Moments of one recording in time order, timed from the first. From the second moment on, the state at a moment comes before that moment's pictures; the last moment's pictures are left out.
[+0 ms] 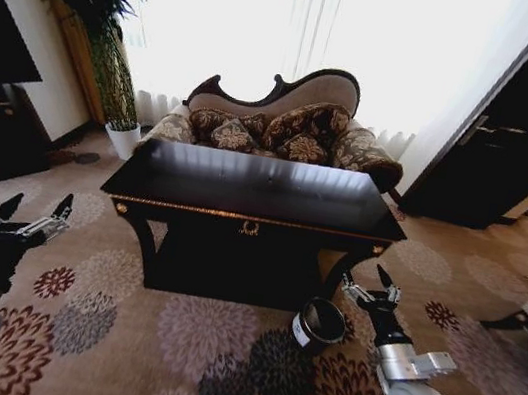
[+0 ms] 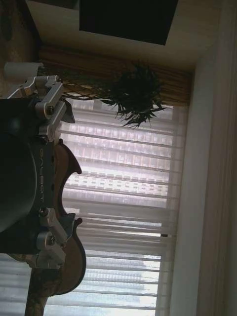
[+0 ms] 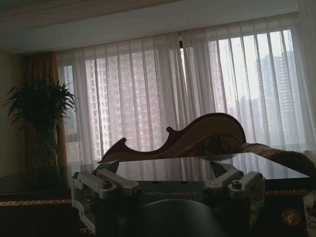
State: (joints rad) left arm 1.65 -1.36 -1.27 -2.39 -0.76 0.20 0.19; right arm -1.64 1.18 0.80 2.17 0.59 0.11 -0.17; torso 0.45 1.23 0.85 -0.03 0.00
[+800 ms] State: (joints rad) left arm 1.65 -1.36 -1.27 -2.39 -0.76 0.20 0.19; right arm -1.64 1.18 0.78 2.17 0.59 0.11 -0.17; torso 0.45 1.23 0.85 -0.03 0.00
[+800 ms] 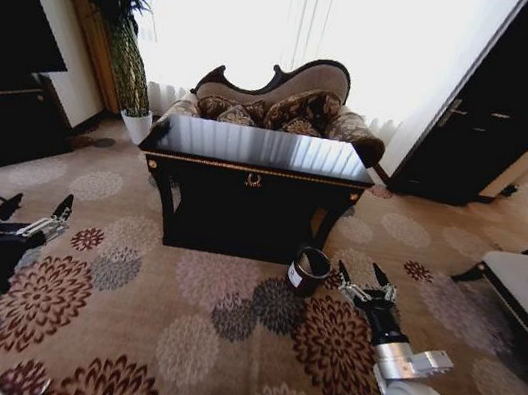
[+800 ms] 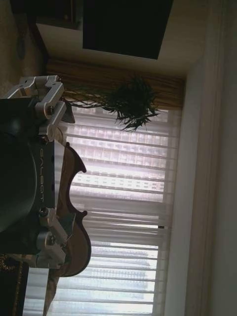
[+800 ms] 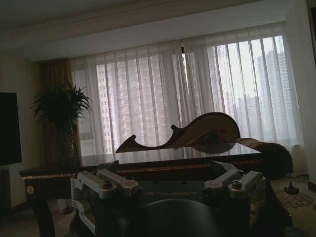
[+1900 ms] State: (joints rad) left arm 1.67 -1.39 -1.19 -2.42 -0.69 0.23 0.09; right arm -1.64 1.18 0.72 2.17 0.61 0.11 -0.12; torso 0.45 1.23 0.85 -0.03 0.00
